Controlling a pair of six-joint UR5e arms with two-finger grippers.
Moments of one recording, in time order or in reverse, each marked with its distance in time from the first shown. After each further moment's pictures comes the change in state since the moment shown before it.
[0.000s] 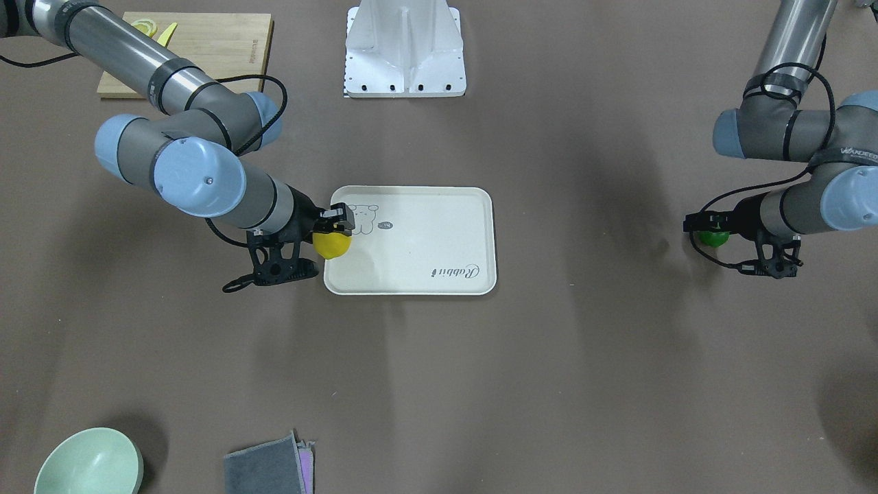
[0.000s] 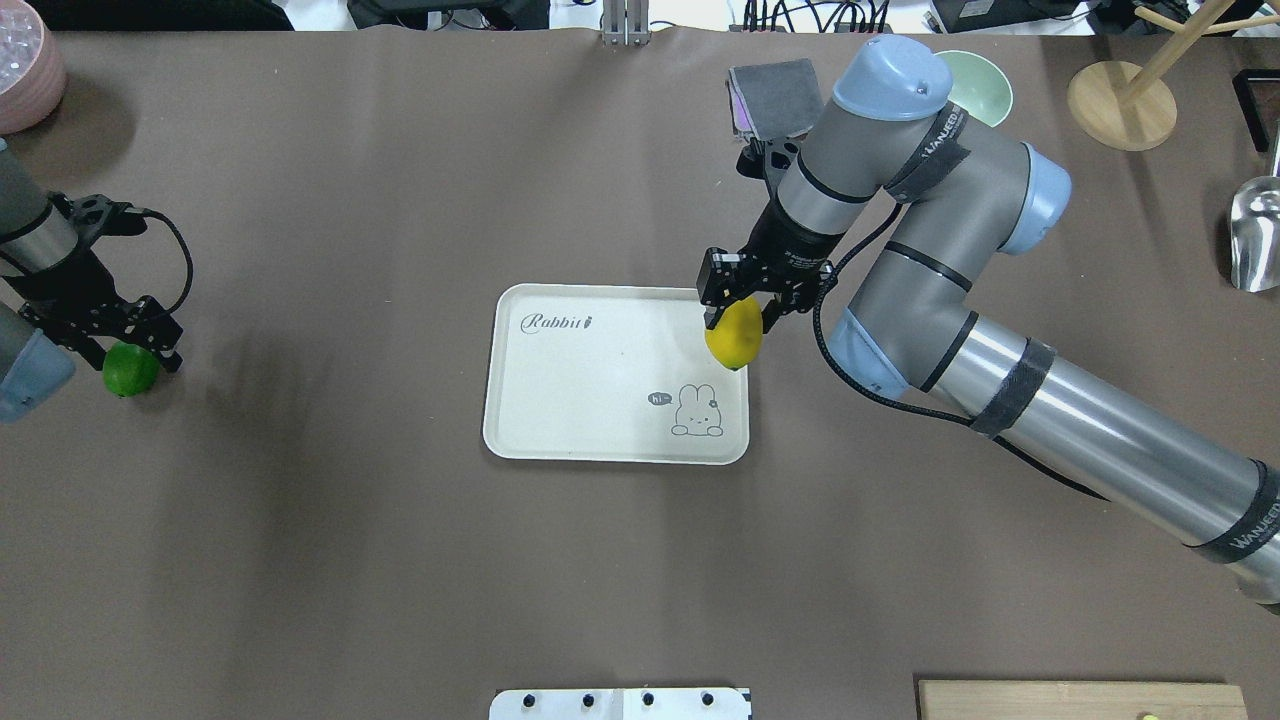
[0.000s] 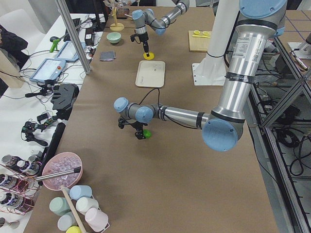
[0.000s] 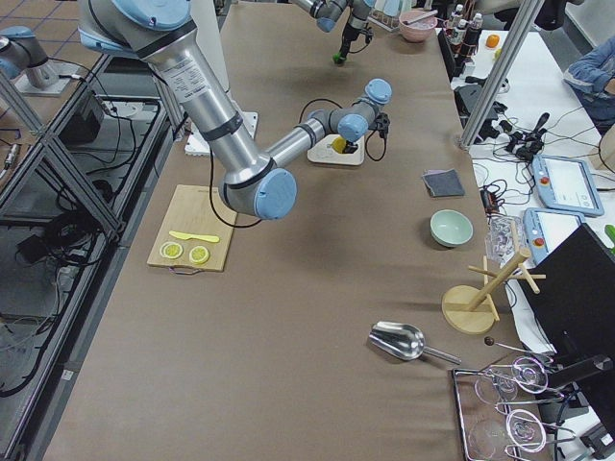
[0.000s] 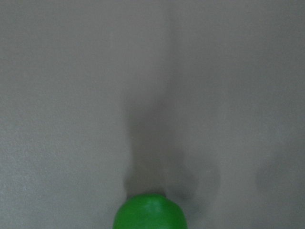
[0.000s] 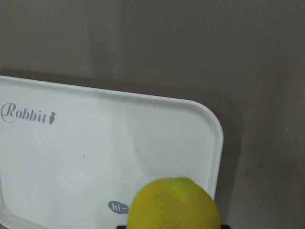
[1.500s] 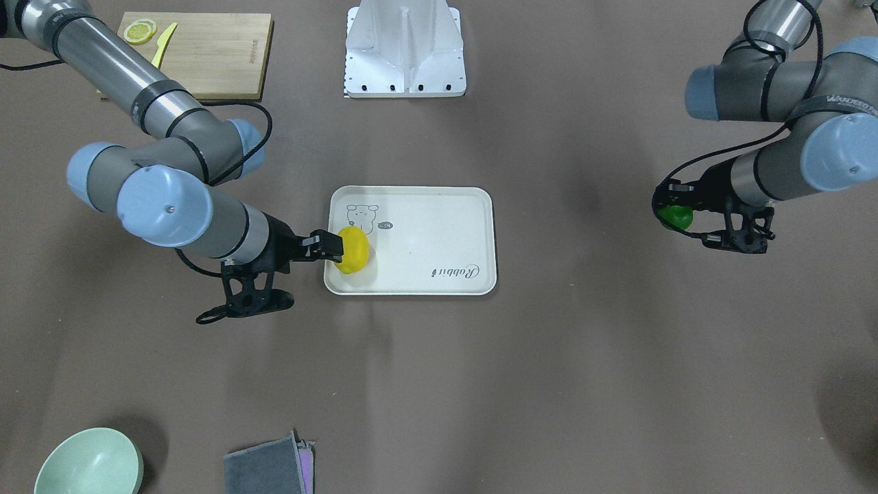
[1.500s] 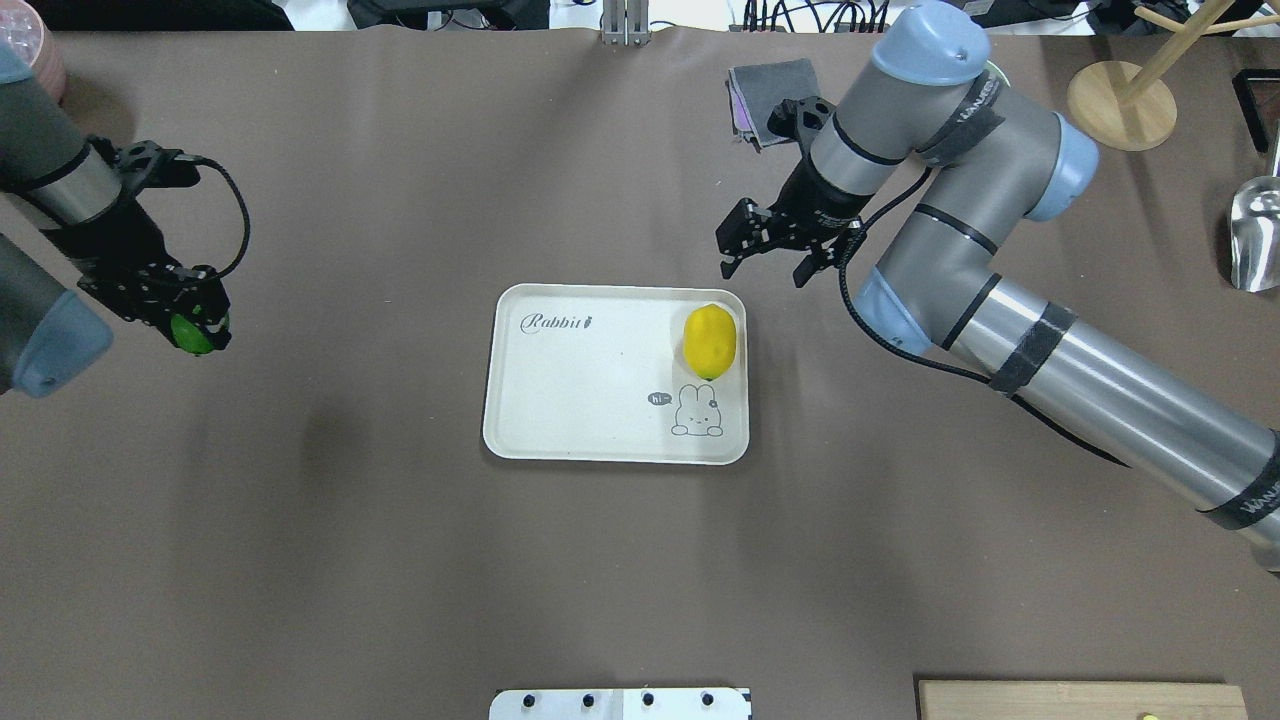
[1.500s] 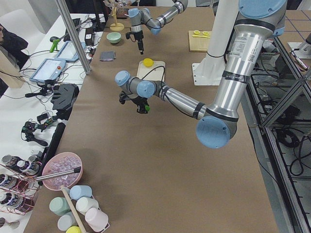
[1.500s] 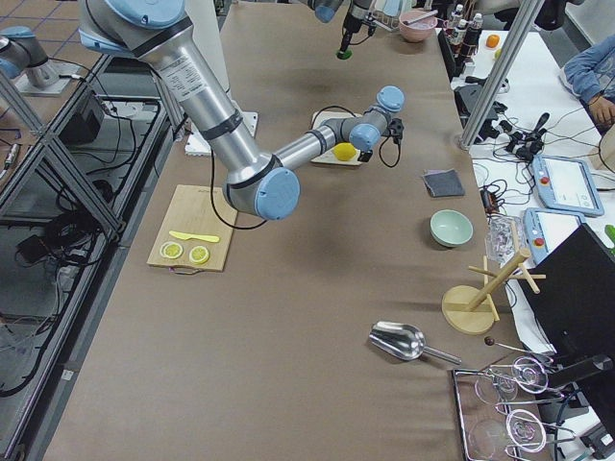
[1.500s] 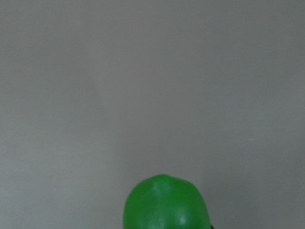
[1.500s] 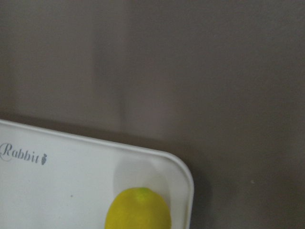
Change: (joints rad) left arm 0.025 -0.105 -0.230 0.202 -0.048 -0.011; right arm 0.092 -0.026 -0.064 0.120 0.011 -0.008
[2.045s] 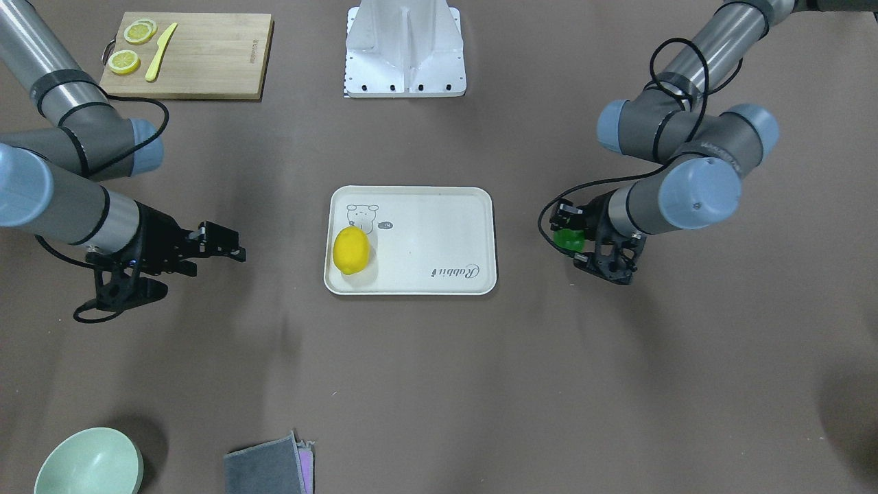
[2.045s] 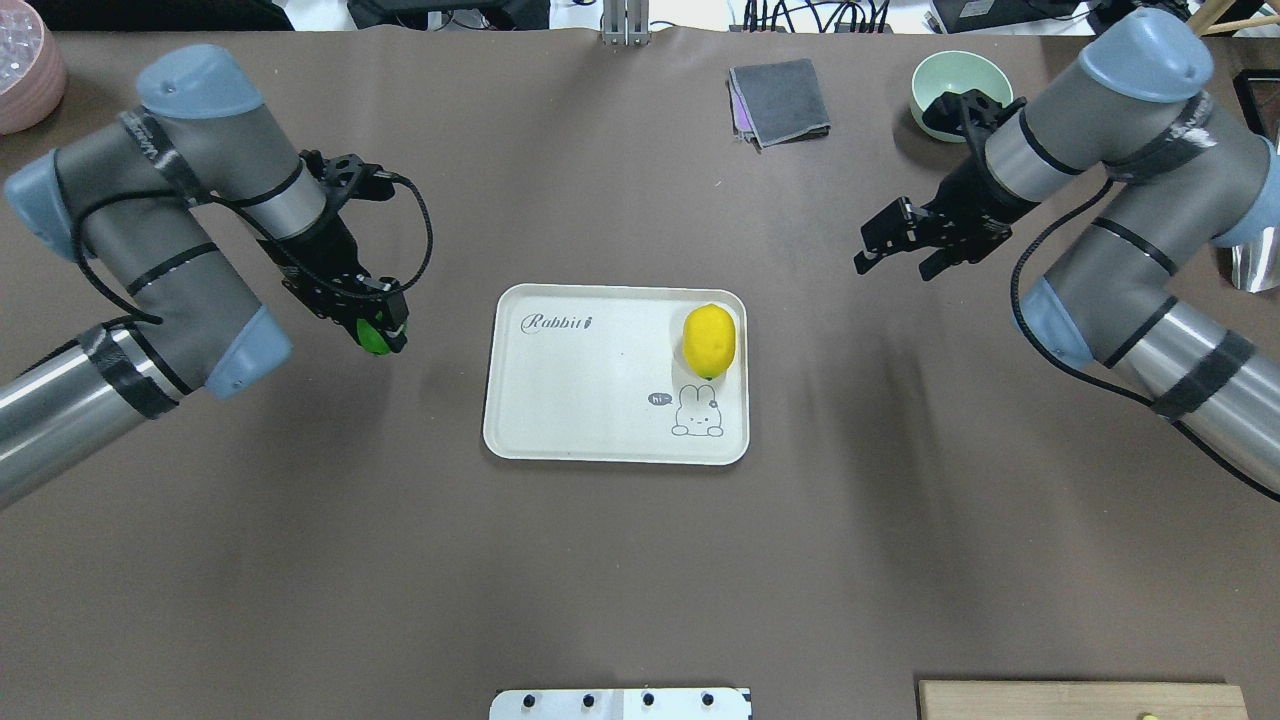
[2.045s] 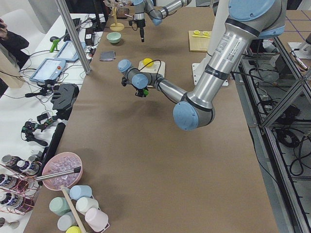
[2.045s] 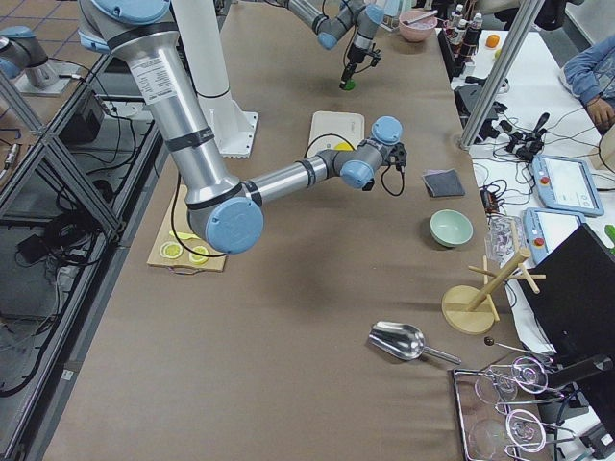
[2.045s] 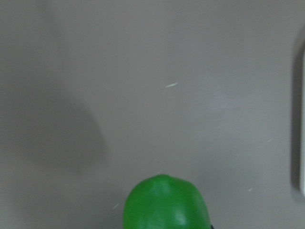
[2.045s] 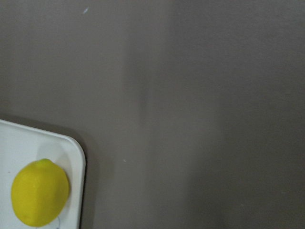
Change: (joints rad) left arm 0.174 -0.224 0.216 -0.319 0.003 -0.170; right arm 0.116 -0.283 0.175 0.118 0.032 -0.101
